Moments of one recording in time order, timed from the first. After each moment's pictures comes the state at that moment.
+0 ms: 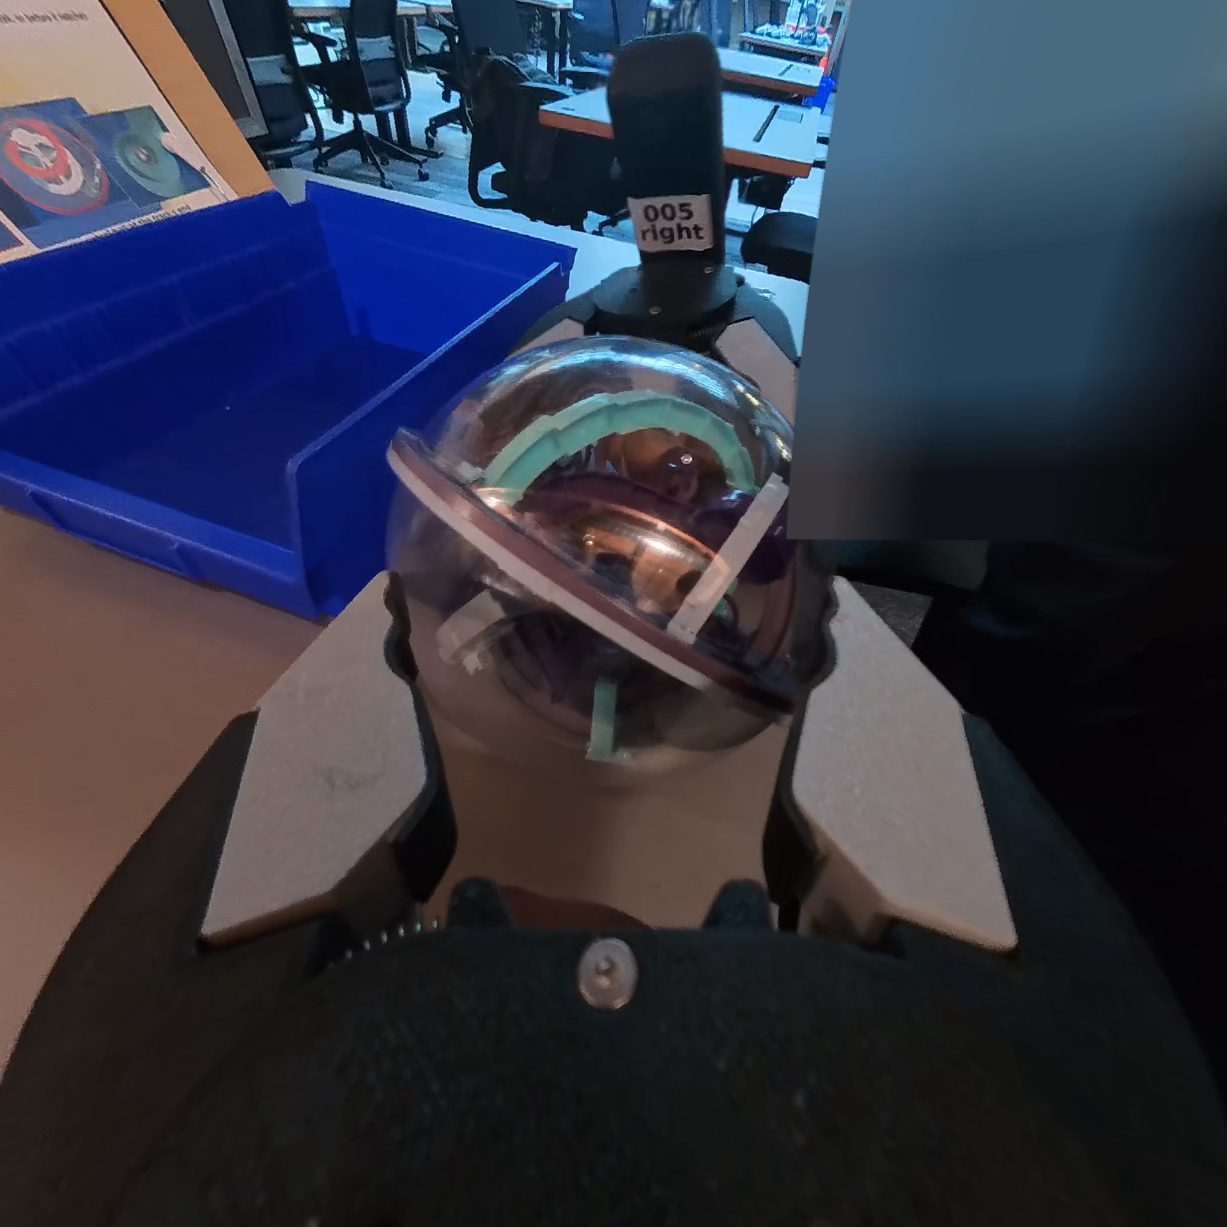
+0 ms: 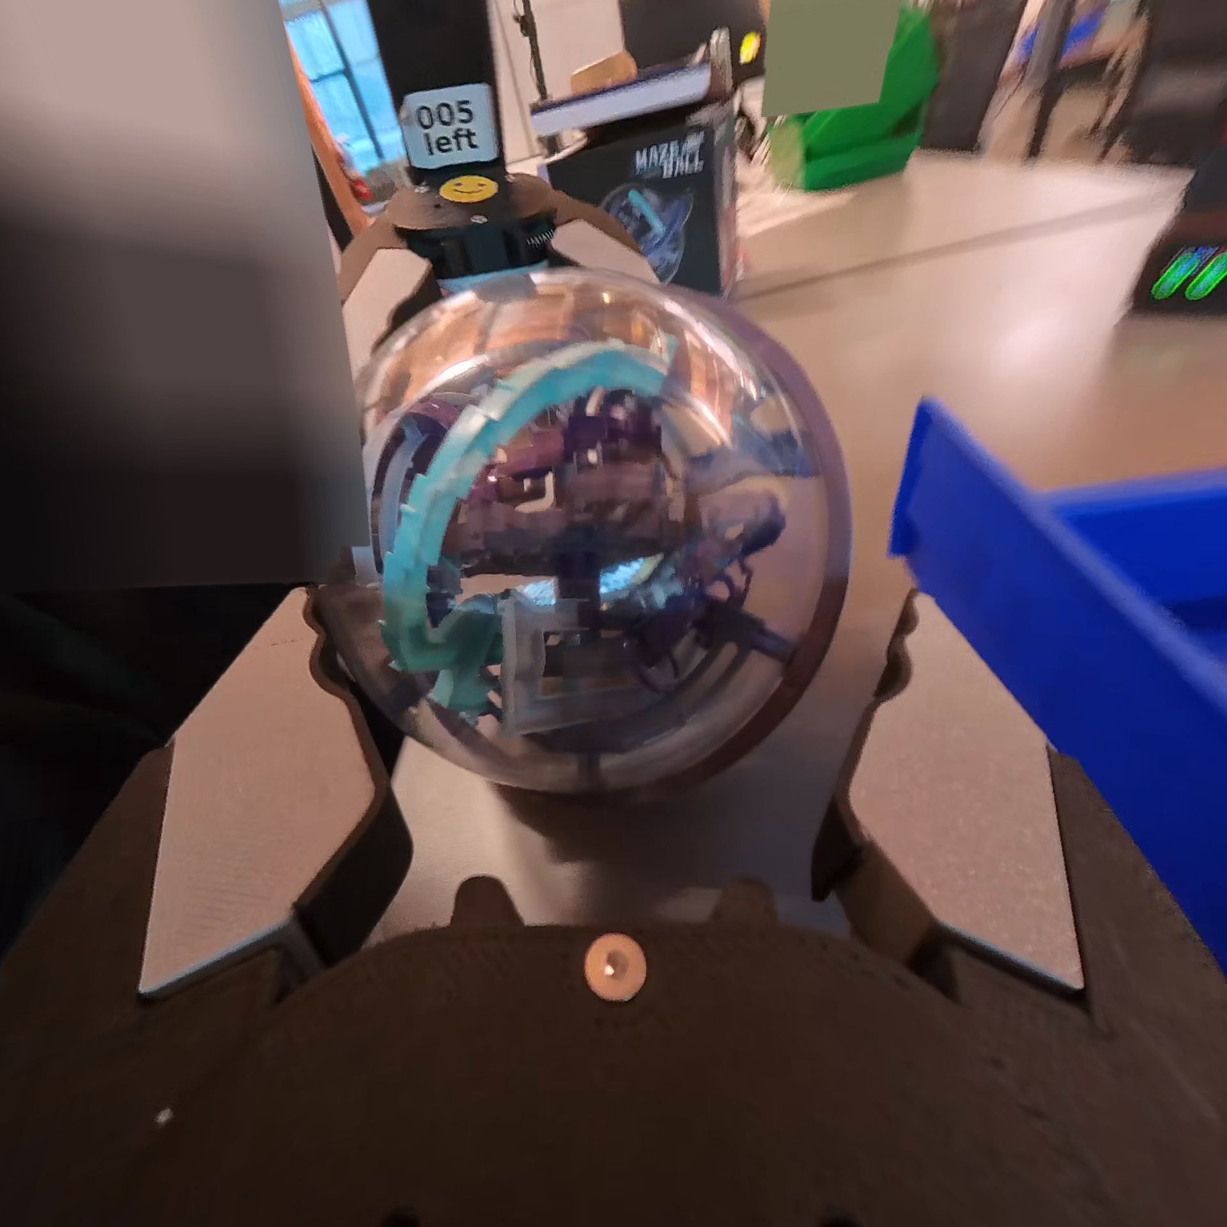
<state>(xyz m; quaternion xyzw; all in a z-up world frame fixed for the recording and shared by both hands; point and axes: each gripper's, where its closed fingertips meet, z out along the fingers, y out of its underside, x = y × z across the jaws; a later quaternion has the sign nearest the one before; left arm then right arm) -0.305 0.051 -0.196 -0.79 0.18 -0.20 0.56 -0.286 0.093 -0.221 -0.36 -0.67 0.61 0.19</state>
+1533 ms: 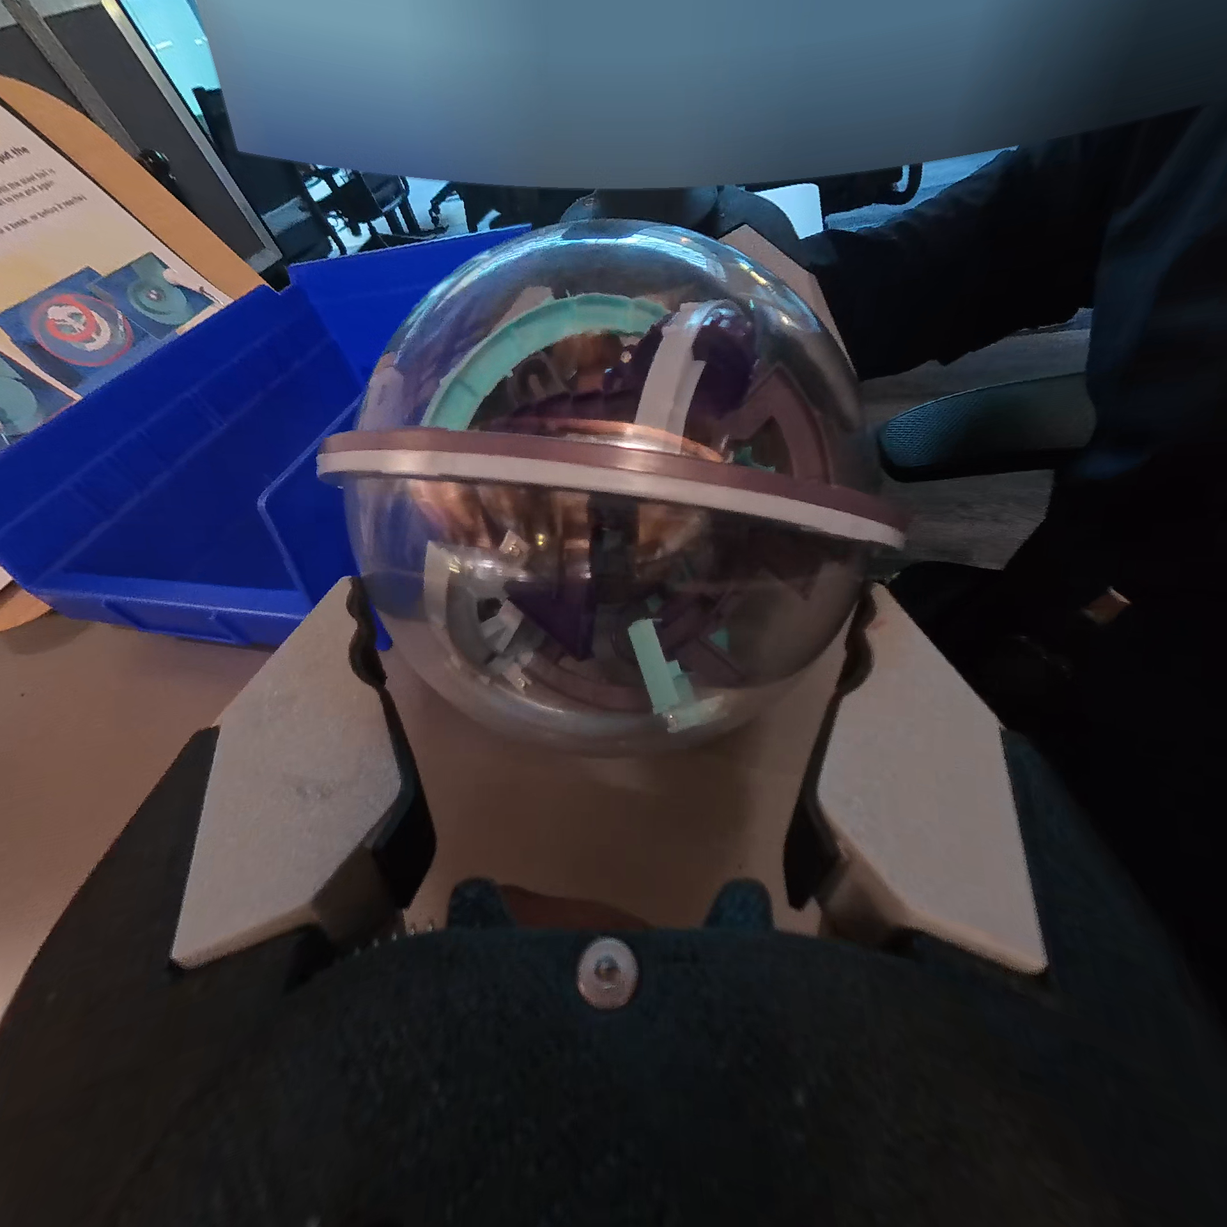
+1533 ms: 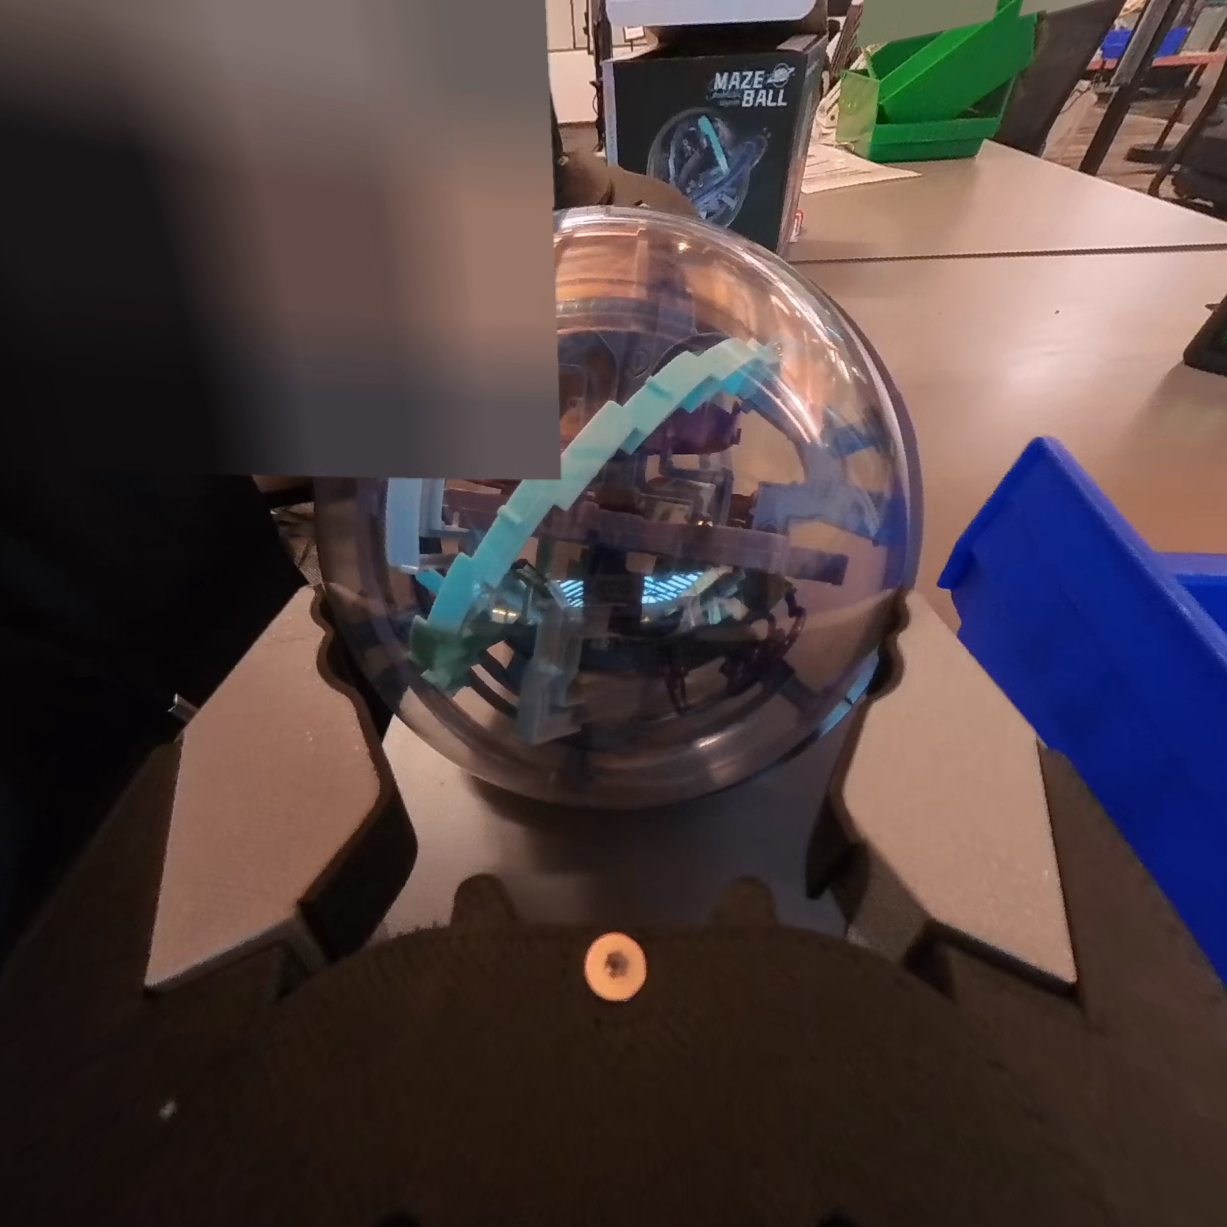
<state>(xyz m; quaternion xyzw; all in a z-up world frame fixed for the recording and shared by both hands) -0.297 0.048 -0.226 -0.75 0.29 -0.10 0.59 -0.282 0.071 -0.231 -0.31 -0.73 0.57 0.21</state>
